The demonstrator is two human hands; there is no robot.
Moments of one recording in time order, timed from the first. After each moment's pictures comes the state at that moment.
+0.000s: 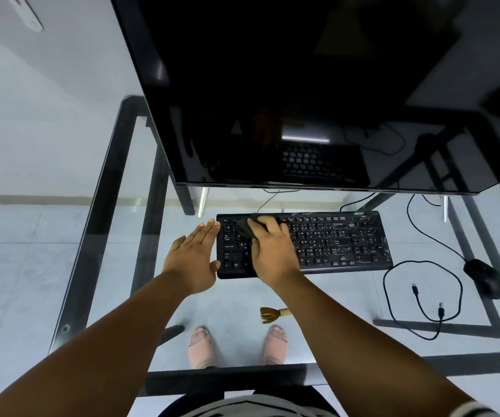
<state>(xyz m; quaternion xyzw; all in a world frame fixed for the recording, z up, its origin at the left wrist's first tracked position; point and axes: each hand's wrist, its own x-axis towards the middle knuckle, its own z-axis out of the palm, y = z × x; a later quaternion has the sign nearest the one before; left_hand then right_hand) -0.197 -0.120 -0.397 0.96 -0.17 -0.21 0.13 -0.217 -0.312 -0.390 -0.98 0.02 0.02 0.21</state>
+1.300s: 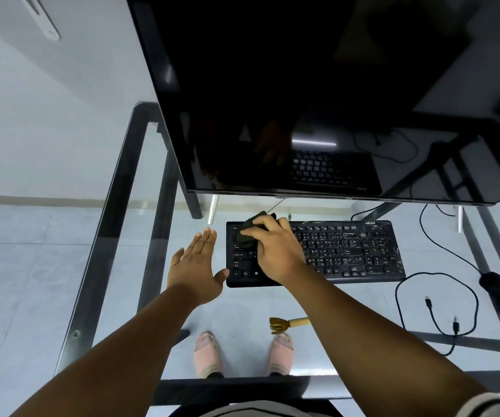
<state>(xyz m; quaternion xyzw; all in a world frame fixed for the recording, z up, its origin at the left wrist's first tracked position) -0.202 -0.113 -0.406 0.96 -0.09 -0.21 0.14 -0.190 -0.314 -0.383 -0.97 -0.06 0.06 0.21</state>
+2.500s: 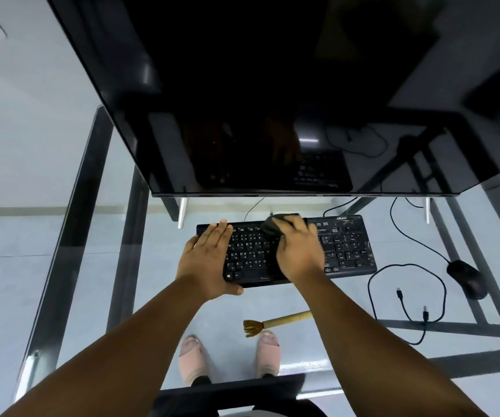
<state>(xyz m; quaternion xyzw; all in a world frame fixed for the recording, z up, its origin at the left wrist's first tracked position) -0.186 -0.181 -0.389 0.95 -0.21 -0.20 0.11 -0.206 -0.390 -0.385 -0.98 0.13 0.03 0.18</state>
